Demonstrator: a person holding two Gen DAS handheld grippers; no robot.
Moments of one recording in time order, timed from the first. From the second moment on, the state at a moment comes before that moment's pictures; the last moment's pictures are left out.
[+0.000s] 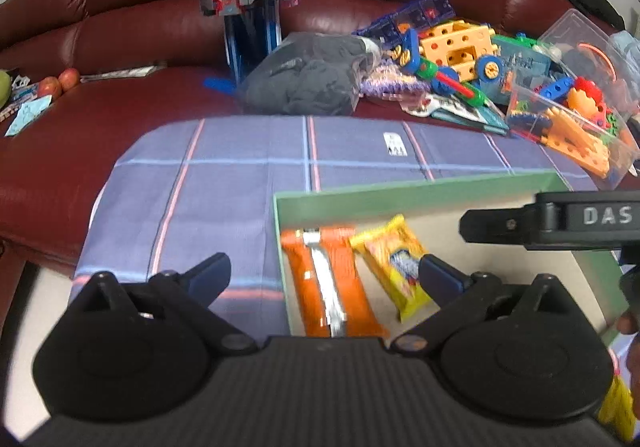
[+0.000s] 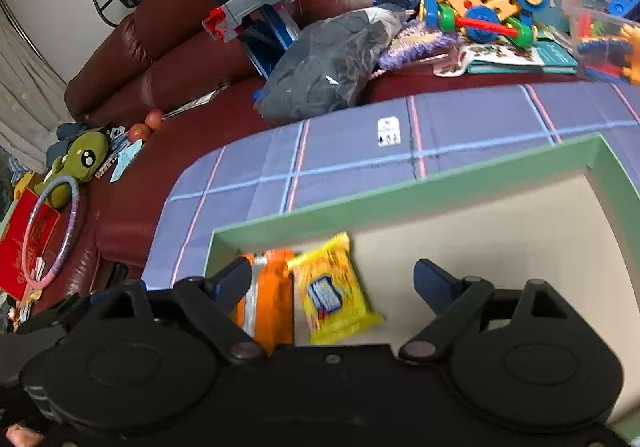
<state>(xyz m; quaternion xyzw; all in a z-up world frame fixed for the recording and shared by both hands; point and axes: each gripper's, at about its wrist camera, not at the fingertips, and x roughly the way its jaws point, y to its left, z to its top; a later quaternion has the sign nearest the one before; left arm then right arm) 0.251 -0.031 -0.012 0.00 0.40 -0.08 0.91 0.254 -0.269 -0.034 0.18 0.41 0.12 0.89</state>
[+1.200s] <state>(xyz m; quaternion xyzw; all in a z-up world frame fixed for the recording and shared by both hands) 0.081 0.023 -0.075 0.03 0.49 -0.06 0.87 0.076 -0.254 -0.069 0.16 0.48 0.15 0.85</state>
